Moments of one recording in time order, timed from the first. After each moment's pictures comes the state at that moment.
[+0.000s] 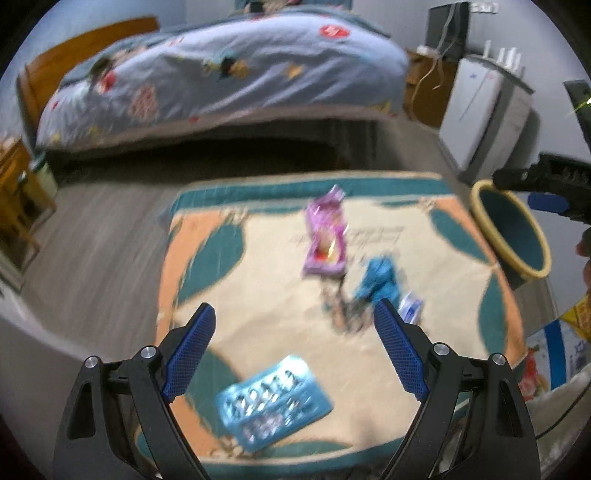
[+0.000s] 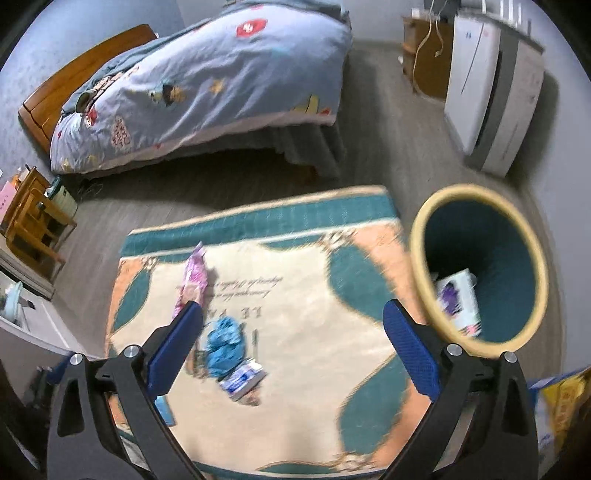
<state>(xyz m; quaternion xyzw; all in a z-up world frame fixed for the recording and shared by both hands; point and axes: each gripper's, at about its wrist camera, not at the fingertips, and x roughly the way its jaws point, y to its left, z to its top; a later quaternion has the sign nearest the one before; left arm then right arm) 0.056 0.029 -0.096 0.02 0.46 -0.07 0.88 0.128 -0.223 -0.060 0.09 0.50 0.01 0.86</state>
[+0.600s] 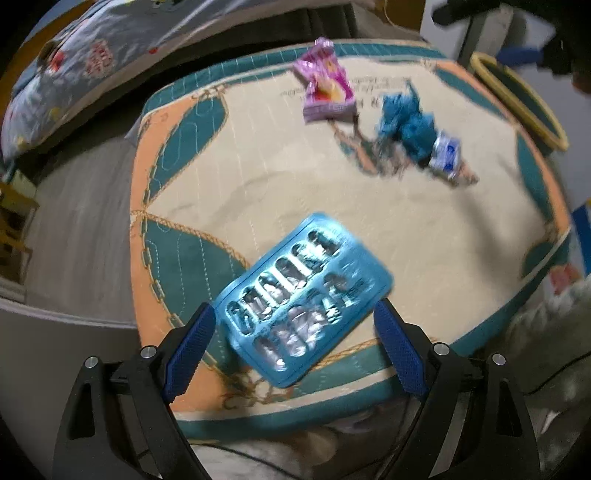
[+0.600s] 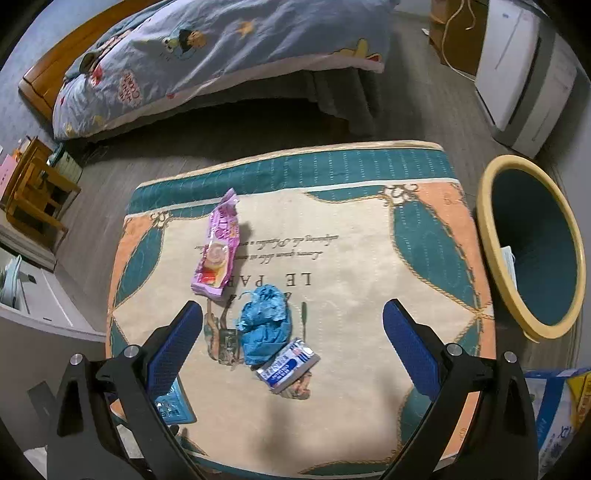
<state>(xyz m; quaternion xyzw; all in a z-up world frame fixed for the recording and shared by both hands) 0.025 0.041 -0.187 0.14 0.57 -0.11 0.80 0.144 -0.162 -0.105 0.07 0.56 0.04 0.83</state>
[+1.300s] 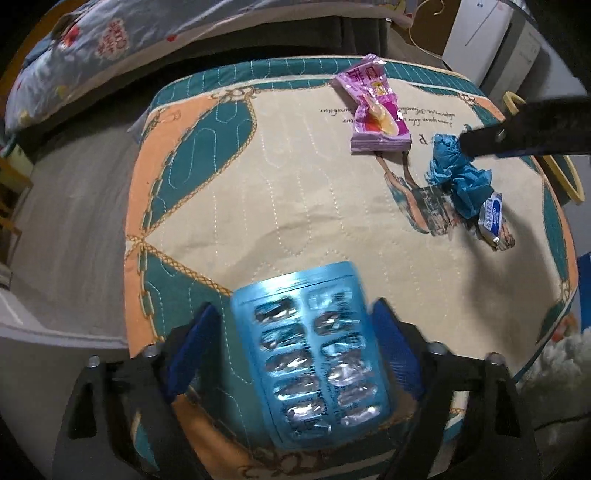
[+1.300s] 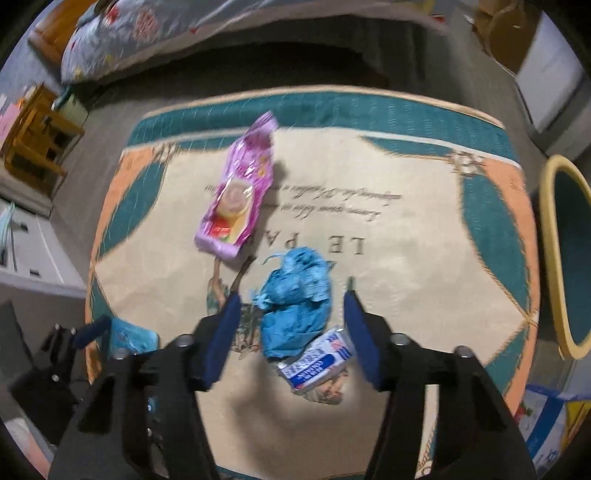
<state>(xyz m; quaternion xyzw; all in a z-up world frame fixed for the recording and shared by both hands) 0.067 0.061 -0.196 0.07 0.56 -0.10 0.82 0.159 -0.115 -0.166 0.01 0.62 0.09 0.78</state>
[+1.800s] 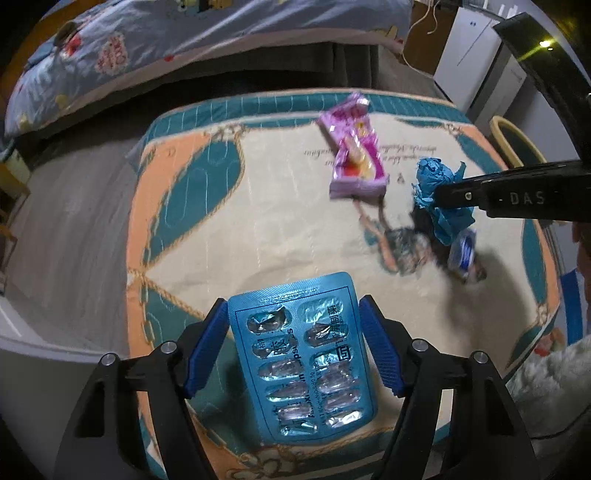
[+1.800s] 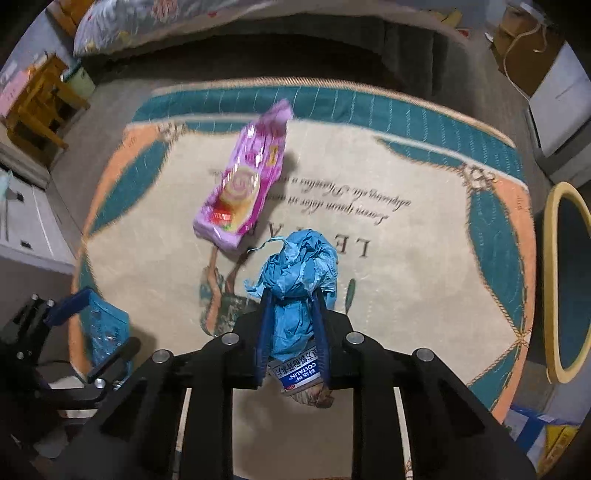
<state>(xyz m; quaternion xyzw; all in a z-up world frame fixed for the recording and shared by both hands) 0.078 0.051 -0.165 0.05 0.53 -0.12 0.84 0.154 -0.114 -0.163 -0.02 0.61 0.10 0.78</state>
